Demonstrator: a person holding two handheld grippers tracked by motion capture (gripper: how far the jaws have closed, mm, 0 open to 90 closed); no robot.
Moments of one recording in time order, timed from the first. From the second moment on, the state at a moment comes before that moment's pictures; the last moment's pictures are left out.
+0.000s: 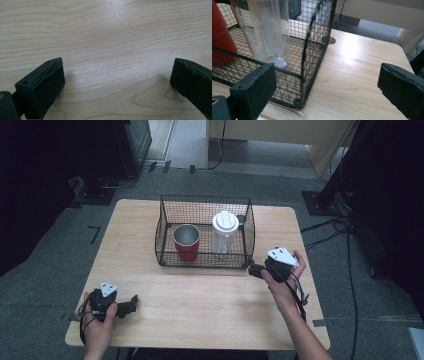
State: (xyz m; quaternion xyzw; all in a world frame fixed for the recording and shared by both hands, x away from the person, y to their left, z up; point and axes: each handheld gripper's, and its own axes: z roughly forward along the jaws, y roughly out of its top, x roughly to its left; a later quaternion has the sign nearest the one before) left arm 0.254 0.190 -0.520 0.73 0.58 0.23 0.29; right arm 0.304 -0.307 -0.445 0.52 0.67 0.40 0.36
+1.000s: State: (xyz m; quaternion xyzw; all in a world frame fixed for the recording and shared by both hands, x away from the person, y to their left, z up) left arm 0.254 0.190 -0.520 0.73 0.57 0.23 0.29; right arm 0.272 -0.371 -0.493 0.58 0.65 0.36 0.33
